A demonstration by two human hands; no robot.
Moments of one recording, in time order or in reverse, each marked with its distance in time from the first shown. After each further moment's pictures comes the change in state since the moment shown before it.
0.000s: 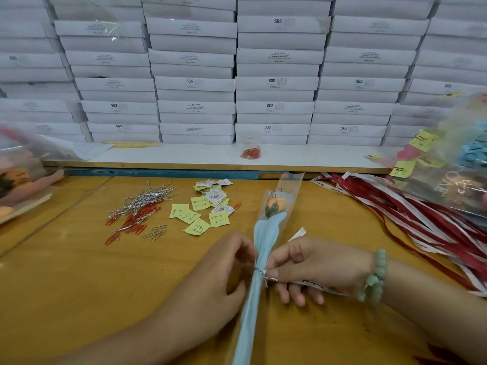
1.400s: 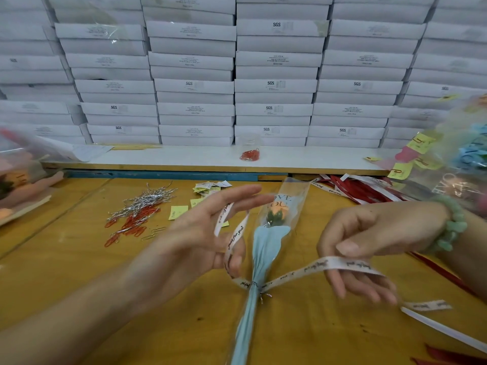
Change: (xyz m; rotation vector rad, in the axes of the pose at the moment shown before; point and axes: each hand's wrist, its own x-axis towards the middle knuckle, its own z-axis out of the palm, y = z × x) left_hand 0.021 0.021 -0.052 -0.935 -0.309 0.067; right_hand -0.043 -0.034 -0.061 -0.051 -0.606 -0.153
